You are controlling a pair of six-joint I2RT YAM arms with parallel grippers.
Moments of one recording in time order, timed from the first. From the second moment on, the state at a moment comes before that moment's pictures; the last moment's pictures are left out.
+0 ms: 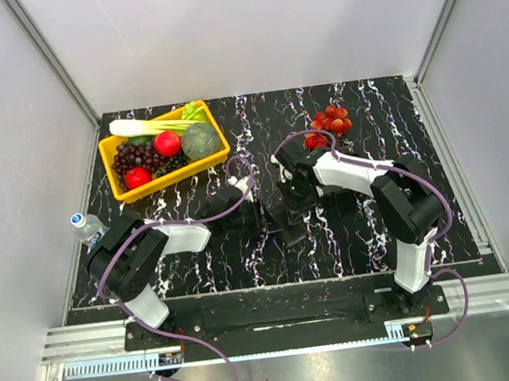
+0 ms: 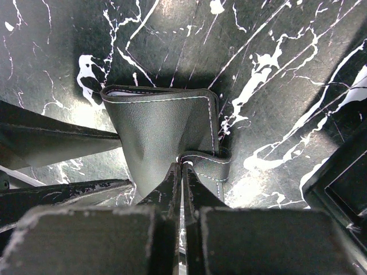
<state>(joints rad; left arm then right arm) -0.71 1.67 0.65 0.36 0.35 -0.81 0.62 1.87 1.25 -0.67 -0.22 0.34</state>
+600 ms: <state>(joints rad) -0.71 1.68 0.66 0.36 0.36 -0.81 0.66 1.94 1.35 -0.78 -0.15 0.37</state>
